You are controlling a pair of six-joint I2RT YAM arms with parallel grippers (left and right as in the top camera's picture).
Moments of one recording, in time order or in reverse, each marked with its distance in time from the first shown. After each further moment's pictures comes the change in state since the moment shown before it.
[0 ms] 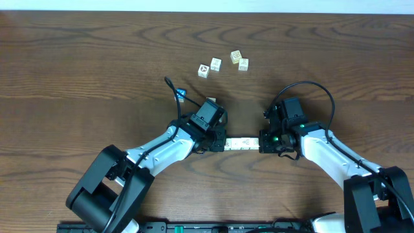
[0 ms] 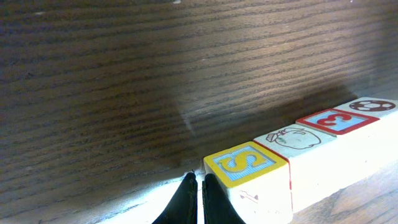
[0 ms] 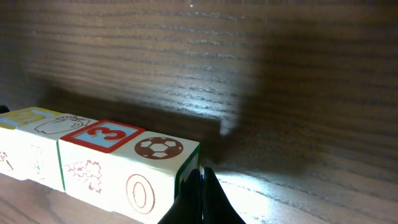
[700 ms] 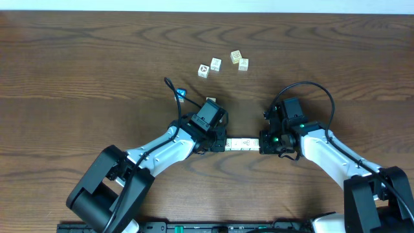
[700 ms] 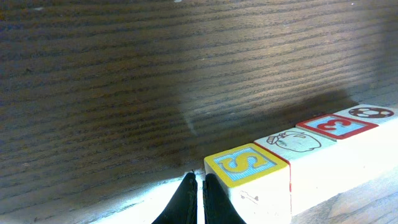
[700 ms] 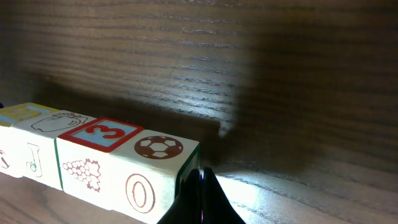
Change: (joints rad) left arm -0.006 0.000 0.001 -0.001 -0.011 -0.023; right arm 0.000 0.000 0.002 -0.023 0.008 0.000
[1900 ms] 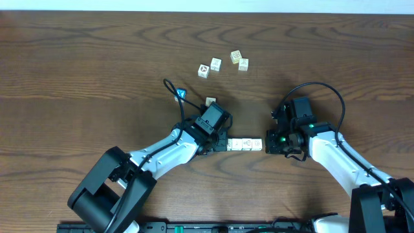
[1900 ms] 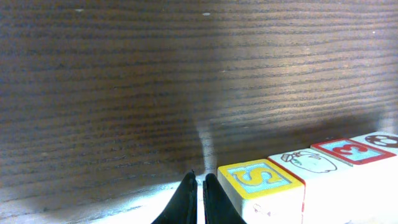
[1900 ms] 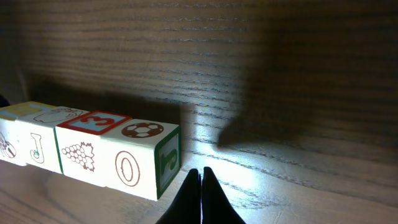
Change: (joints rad) left arm -0.036 0.000 0.000 0.007 -0.109 -0.115; right arm -0.059 -0.060 0.001 -0.068 0.004 -0.014
